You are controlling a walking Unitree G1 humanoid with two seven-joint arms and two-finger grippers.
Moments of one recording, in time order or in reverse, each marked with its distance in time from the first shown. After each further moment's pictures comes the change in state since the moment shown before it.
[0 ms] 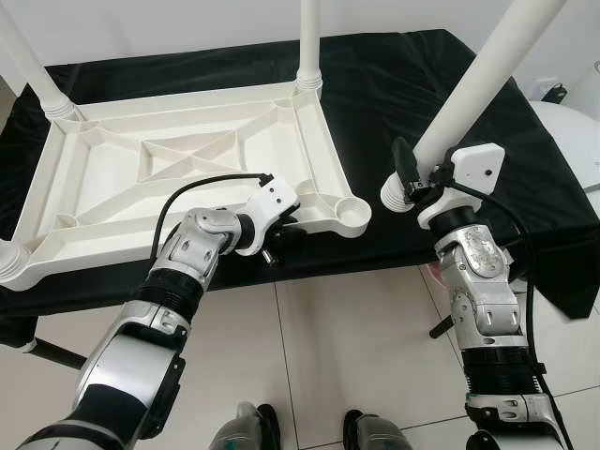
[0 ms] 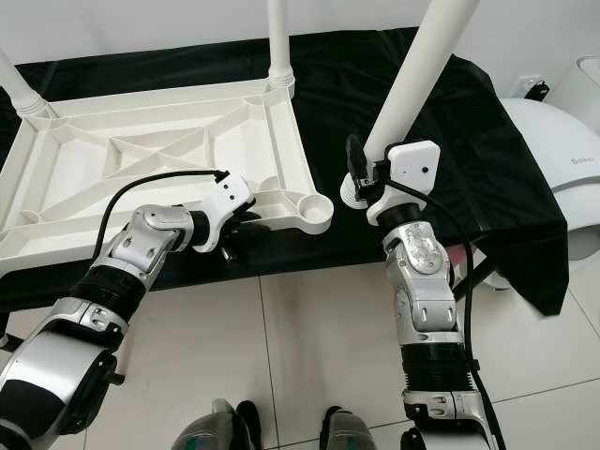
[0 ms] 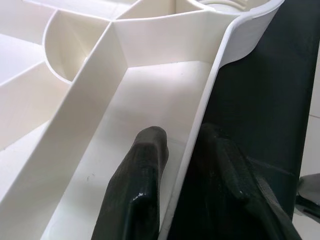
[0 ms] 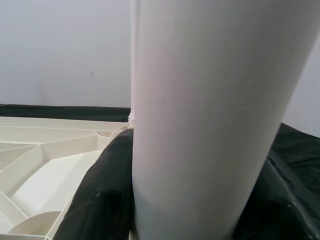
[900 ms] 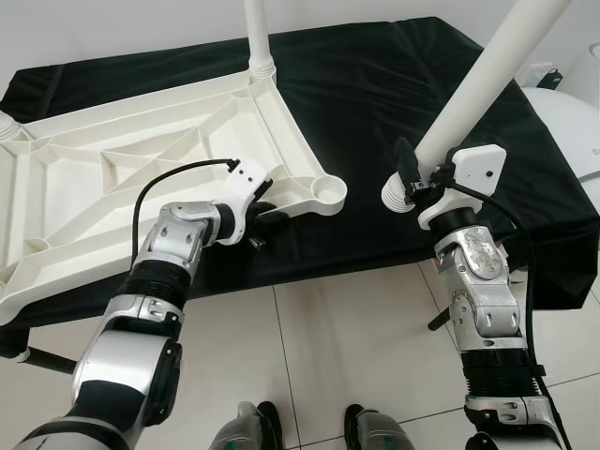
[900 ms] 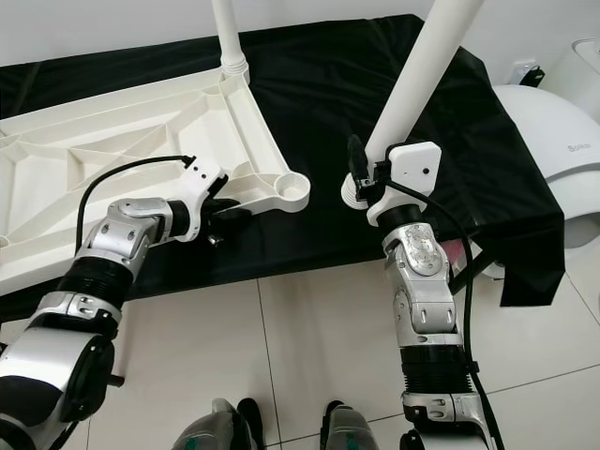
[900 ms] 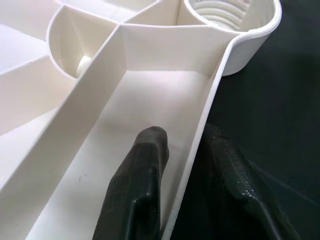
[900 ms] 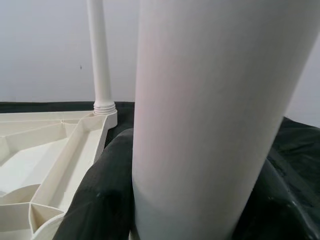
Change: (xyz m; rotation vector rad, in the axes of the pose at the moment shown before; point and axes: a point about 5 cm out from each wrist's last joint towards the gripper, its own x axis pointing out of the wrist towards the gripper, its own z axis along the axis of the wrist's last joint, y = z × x) left arm -0.016 0.018 0.000 -0.206 -0.096 0.096; right arm -0.001 0.001 0.000 0.001 -0.003 -0.014
